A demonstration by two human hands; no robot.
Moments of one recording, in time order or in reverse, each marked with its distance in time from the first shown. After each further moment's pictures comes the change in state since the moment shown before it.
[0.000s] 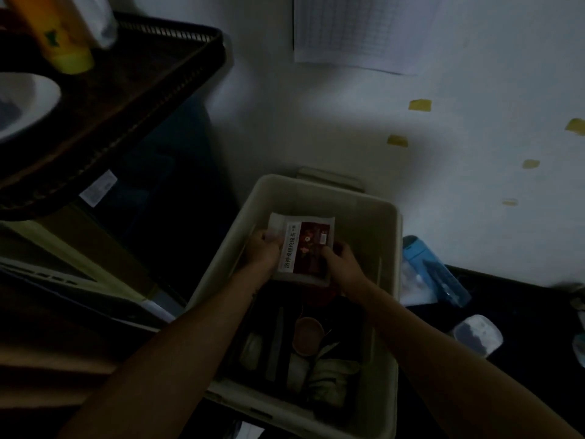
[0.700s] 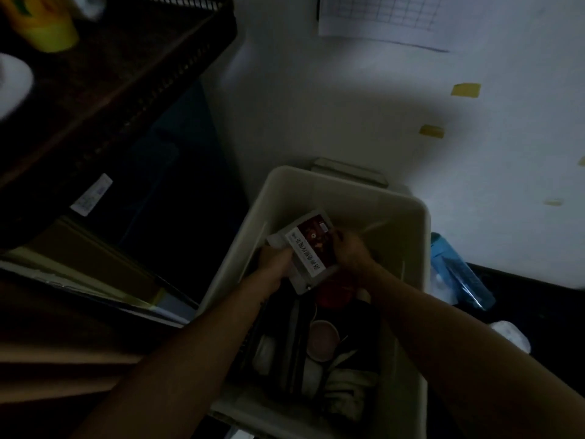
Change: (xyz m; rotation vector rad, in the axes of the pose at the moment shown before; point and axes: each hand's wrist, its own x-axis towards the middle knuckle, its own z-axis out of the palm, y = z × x) left_hand 0.037 -0.034 0.004 -0.167 -0.132 -0.231; right_hand 0.064 -0.014 0.020 -0.668 0.007 -0.193
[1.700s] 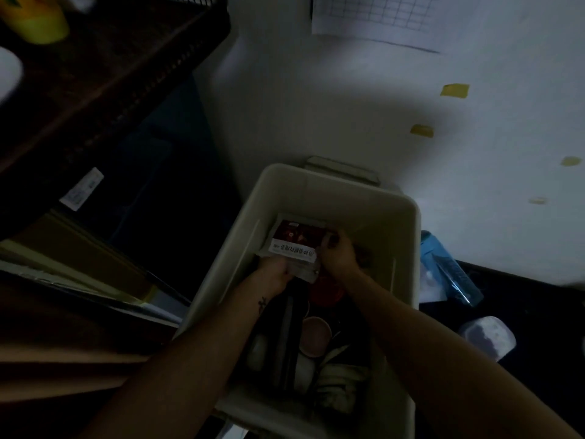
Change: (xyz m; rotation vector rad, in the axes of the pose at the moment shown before) left_hand -0.001 -0.015 0.016 -0.285 -0.146 -0.125; right_hand -0.012 0.008 0.029 0.414 0.226 0.061
